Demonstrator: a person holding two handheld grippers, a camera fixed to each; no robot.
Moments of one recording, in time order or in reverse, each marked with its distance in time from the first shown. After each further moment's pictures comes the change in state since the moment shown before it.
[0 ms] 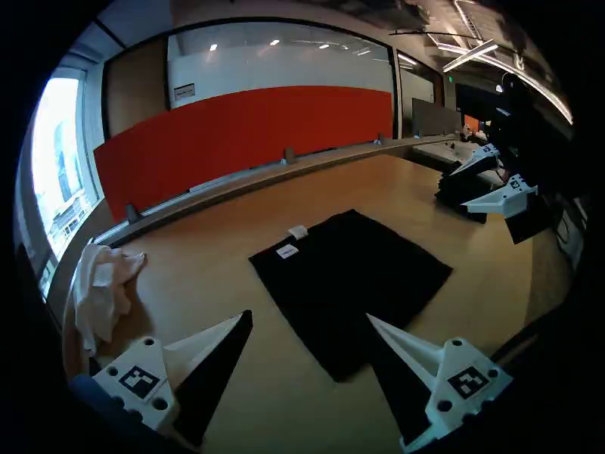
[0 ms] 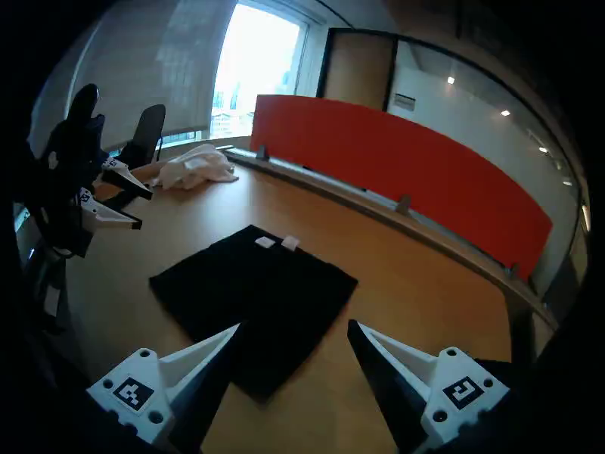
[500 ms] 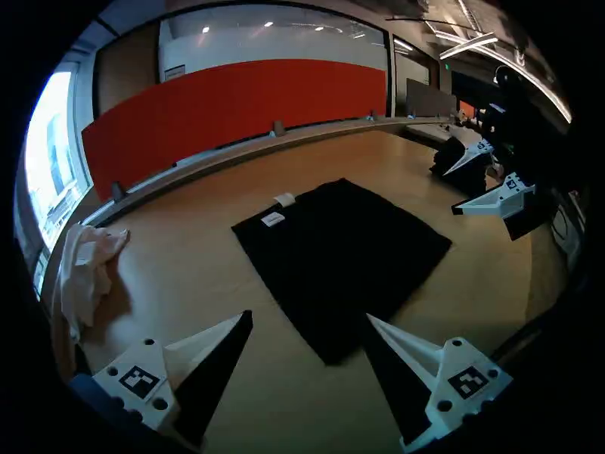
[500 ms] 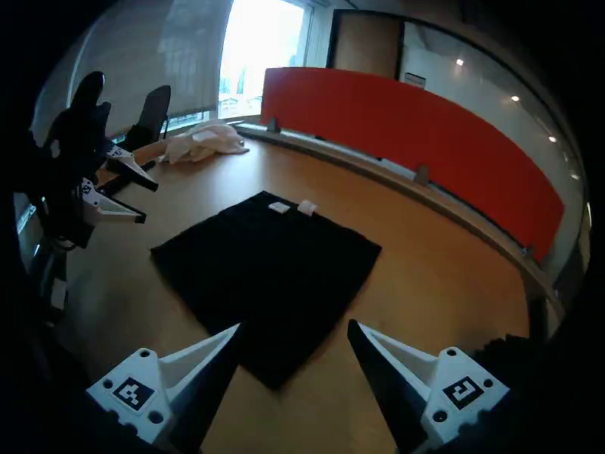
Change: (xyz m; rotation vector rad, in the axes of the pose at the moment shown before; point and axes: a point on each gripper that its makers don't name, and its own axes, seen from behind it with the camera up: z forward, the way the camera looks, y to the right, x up) left arm -0.044 0.013 0.022 -0.045 -0.092 -0.001; right arm -0.054 -0.023 0.029 0.058 -0.094 0.017
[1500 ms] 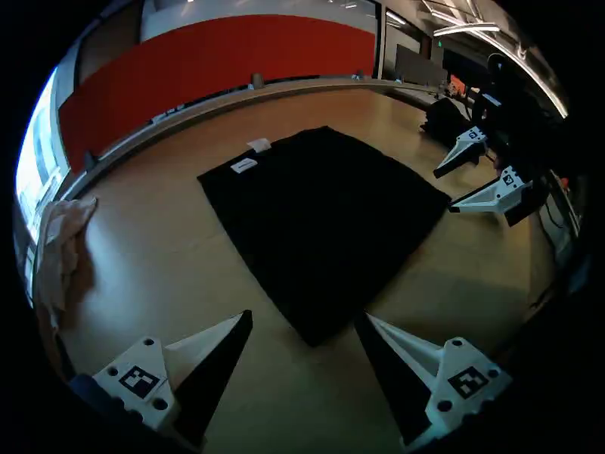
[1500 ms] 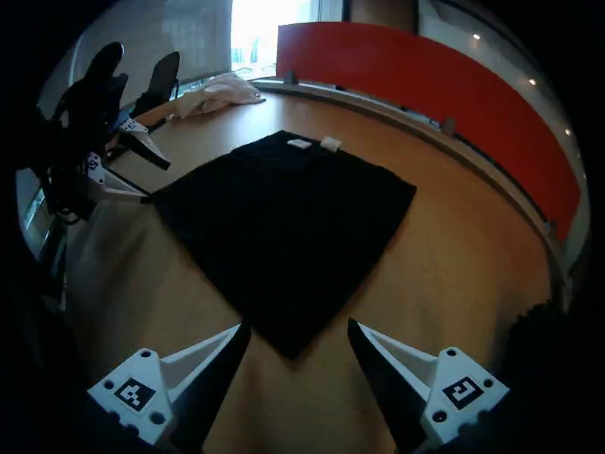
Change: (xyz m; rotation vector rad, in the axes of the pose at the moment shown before) left arm -0.058 0.021 0.039 -0.097 -0.174 0.002; right arm -0.072 -0.020 0.024 0.100 -0.174 -0.002
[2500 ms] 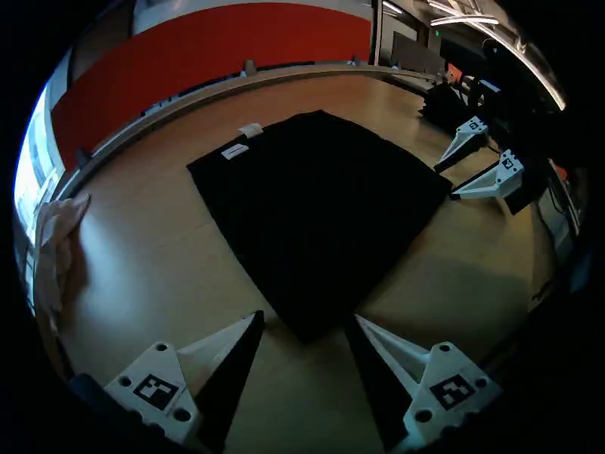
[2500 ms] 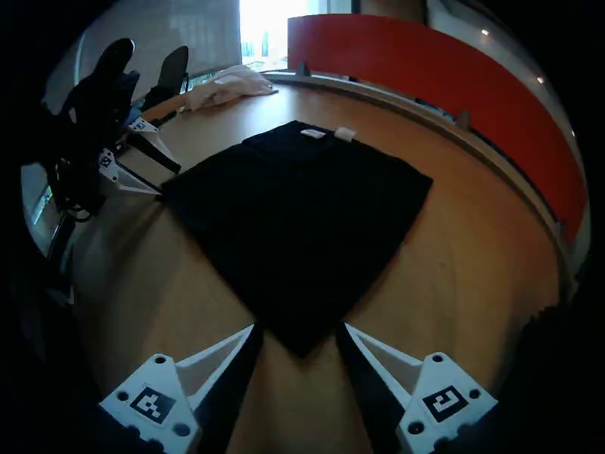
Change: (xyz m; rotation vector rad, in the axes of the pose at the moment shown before) left arm -0.010 0.007 0.011 -0.010 -0.059 0.019; right arm -0.003 -0.008 0.005 0.063 -0.030 -0.005
